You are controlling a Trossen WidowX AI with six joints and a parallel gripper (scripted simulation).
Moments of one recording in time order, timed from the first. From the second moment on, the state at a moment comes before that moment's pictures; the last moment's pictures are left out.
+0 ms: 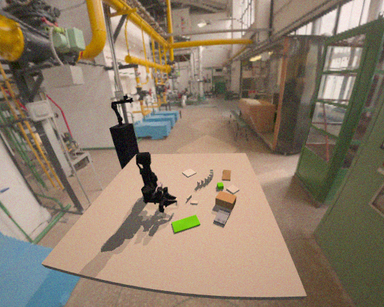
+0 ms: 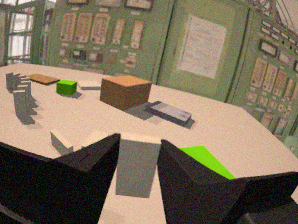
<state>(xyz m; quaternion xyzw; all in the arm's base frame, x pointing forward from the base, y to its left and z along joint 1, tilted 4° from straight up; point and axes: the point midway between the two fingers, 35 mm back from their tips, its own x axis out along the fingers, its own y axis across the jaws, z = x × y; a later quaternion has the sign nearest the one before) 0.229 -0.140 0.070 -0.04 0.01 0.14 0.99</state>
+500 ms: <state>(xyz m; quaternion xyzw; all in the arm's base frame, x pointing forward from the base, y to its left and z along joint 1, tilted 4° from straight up) 0.231 -0.136 0.058 -0.03 0.02 0.14 0.99</state>
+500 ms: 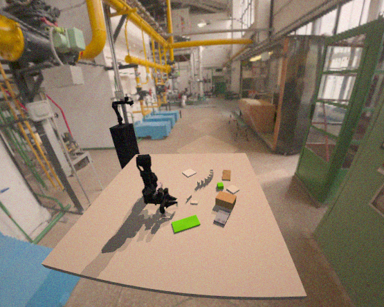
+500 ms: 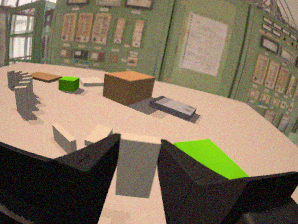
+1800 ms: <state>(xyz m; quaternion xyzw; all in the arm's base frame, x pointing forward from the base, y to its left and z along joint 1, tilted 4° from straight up) 0.240 -0.136 0.039 -0.03 0.03 0.15 0.99</state>
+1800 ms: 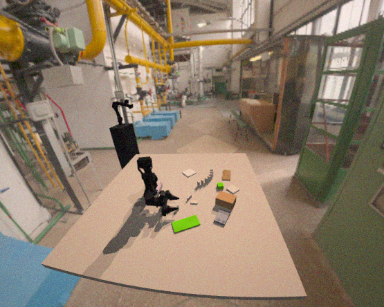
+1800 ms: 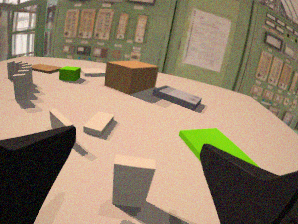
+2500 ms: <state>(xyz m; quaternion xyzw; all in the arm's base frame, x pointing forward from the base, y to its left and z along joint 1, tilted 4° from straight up) 0.282 -0.162 0.064 0.01 0.14 0.11 0.98</state>
